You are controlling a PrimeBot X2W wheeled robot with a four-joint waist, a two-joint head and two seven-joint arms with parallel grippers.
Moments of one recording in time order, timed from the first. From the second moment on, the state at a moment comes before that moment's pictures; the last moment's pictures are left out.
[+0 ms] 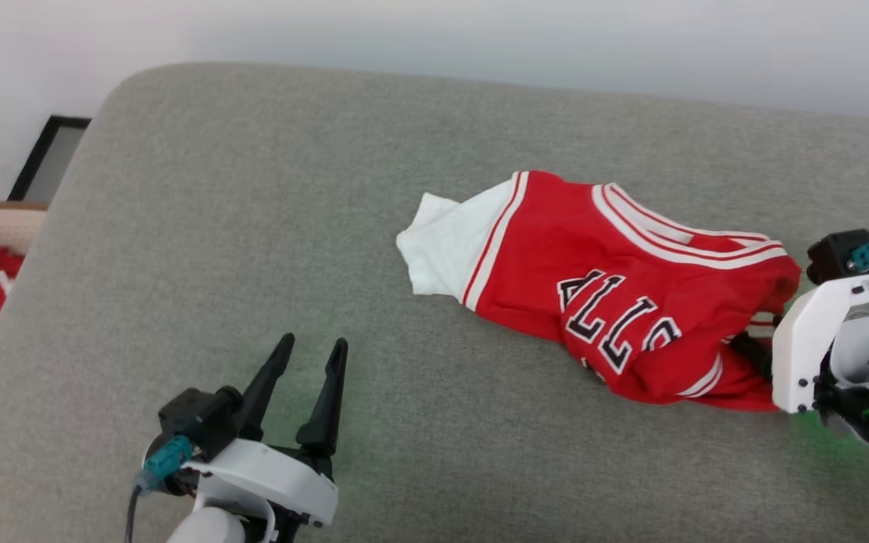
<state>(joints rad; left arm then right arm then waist) -0.22 0.30 -0.38 0.23 -0.60 -0.01 -0.26 -0.58 -0.43 0.36 0.55 0.62 0.13 0.56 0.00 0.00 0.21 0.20</state>
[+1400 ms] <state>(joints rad) -0.20 0.07 -0.24 0.34 -0.48 -0.13 -0.26 -0.85 -0.35 0.80 0.43 0.63 0.13 0.33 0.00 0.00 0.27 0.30</state>
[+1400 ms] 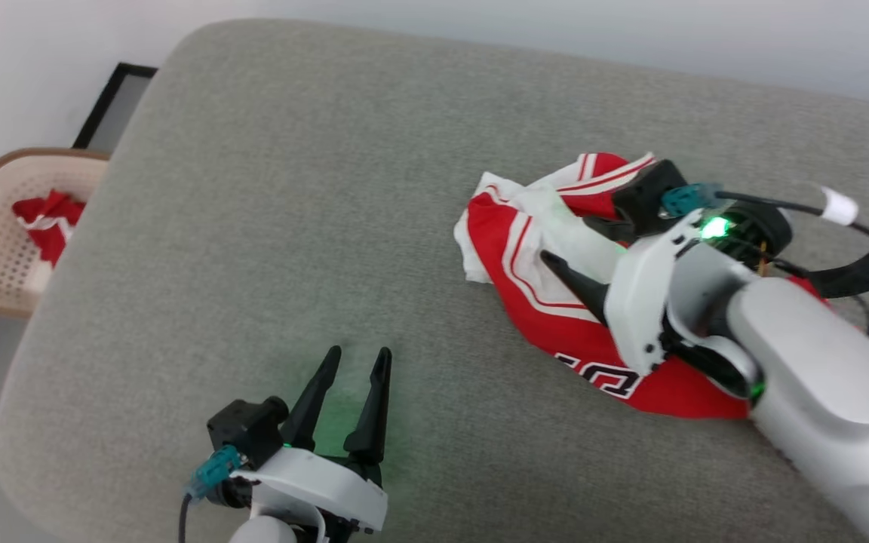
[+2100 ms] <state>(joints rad) -0.21 0.05 -0.27 0.35 -0.51 -0.13 -0.26 -0.96 -0.47 0.84 0.41 0.80 0.13 0.67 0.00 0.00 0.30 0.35</state>
